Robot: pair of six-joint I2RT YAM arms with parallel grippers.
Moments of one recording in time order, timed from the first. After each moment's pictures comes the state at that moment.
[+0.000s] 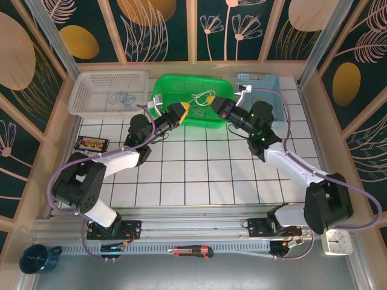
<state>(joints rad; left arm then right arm) -0.49 1.59 0.77 0.99 0.46 -1.29 0.46 1.32 0.87 0.57 -0.50 1.04</state>
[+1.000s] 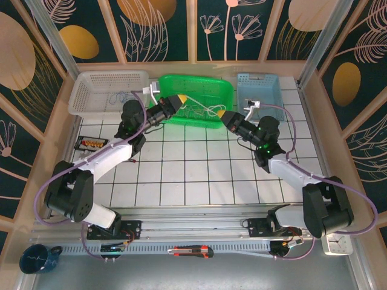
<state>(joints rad) -0.41 1.49 0.95 0.70 0.53 -1.14 0.33 1.28 0.62 0.72 -0.55 1.05</state>
